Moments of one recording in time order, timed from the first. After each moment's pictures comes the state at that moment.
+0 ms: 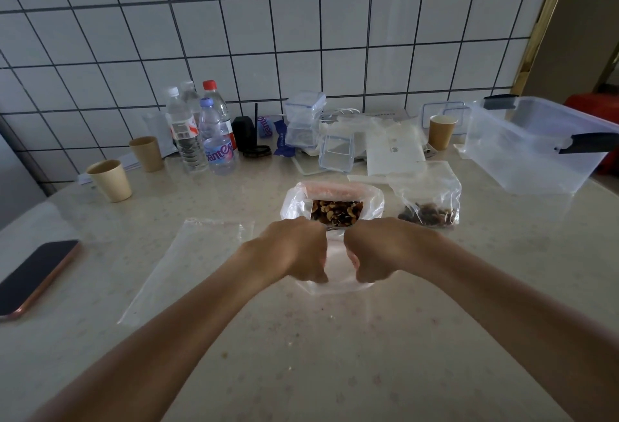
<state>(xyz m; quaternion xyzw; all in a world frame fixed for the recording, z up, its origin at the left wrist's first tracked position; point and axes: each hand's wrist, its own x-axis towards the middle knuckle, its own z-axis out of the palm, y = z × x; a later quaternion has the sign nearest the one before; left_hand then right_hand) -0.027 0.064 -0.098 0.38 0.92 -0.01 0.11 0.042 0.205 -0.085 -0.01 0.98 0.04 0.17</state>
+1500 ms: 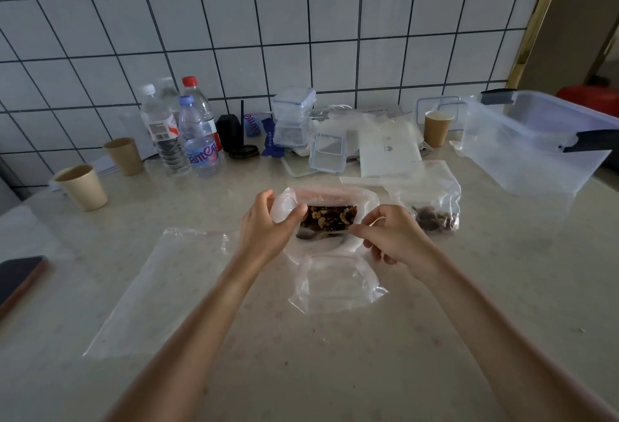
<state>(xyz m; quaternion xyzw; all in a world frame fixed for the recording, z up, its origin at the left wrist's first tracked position) -0.113 0.073 -0.169 0.15 0.87 0.47 -0.01 0.005 0.275 -0.157 0.23 0.81 -0.53 -0.10</state>
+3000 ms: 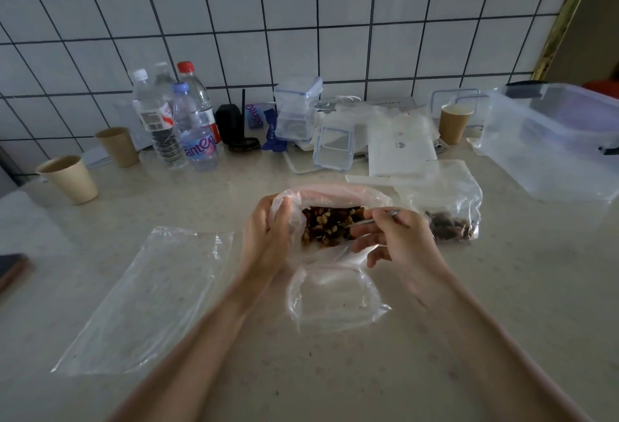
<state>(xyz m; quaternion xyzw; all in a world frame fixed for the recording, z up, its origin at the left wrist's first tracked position) -0.100 0.088 -0.177 0.15 0.78 0.60 -0.06 -0.003 0.270 -0.168 0.20 0.65 -0.71 -0.17</state>
